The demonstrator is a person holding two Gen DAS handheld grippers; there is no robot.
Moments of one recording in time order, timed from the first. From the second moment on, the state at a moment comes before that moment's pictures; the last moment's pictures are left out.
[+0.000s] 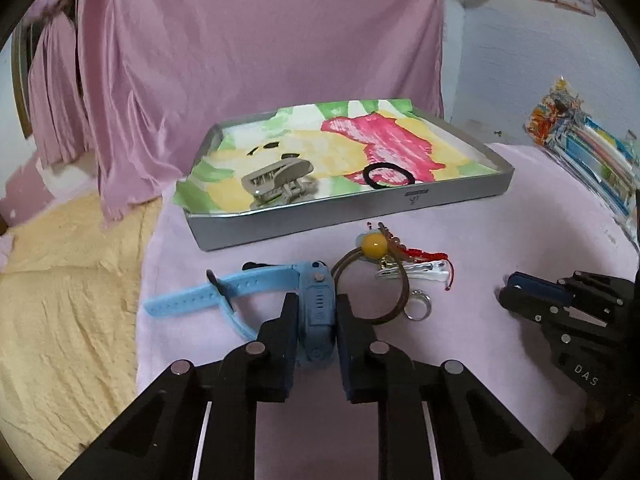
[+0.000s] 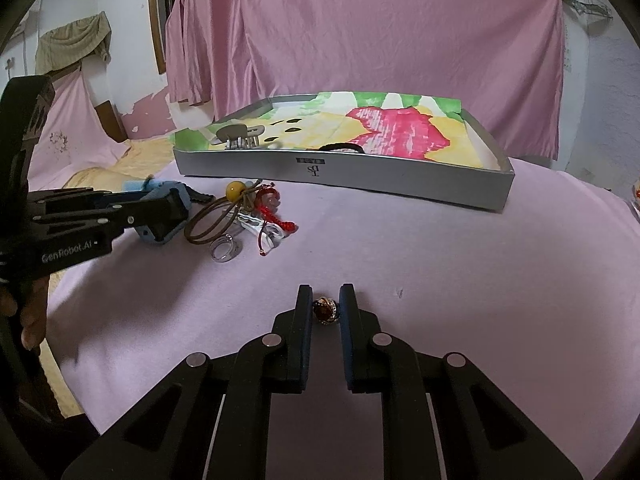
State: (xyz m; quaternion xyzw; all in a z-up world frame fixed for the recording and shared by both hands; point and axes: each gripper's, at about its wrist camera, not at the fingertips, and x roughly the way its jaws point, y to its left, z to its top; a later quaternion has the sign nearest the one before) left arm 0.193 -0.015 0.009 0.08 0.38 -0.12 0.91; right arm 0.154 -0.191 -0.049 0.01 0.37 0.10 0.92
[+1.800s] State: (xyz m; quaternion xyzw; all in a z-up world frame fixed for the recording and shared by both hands) left arm 0.326 -0.083 0.015 -0.04 0.44 -0.20 0.88; right arm 0.315 -0.245 -0.045 0.06 0.41 0.08 0.90
